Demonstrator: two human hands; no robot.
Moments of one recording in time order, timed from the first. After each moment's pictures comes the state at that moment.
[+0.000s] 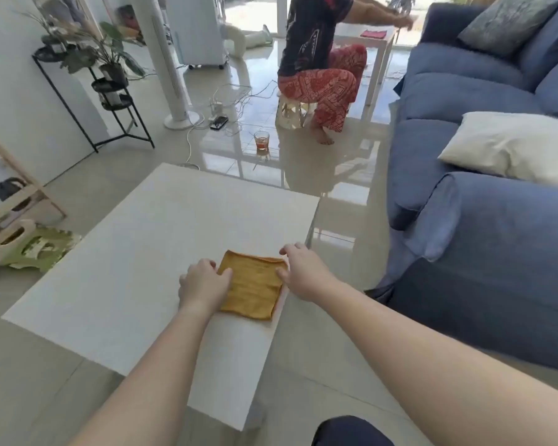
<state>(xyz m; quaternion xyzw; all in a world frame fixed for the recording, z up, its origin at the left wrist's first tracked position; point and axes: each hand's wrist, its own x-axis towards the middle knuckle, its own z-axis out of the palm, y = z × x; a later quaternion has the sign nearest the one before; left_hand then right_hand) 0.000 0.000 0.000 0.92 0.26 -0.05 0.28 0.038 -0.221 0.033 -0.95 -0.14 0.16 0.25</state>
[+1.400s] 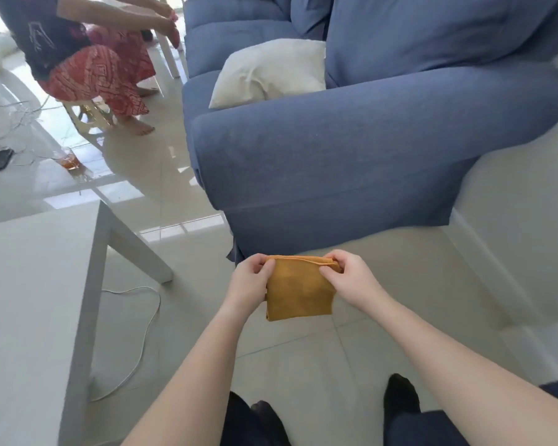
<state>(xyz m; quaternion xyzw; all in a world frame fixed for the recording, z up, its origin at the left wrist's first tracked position) -0.081 -0.427 -0.024 0.80 -0.04 -0.29 0.53 -0.183 -0.625 -0.029 -0.83 0.25 -0.01 0.51</state>
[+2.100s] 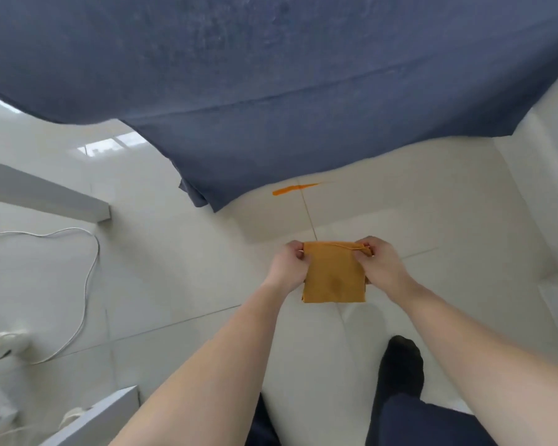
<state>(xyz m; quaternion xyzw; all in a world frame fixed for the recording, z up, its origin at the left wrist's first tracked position) -0.079 -0.554 -0.317 0.79 0.02 -0.48 0.39 -0.184 -0.735 -0.299 -0.72 0.45 0.14 0.51</state>
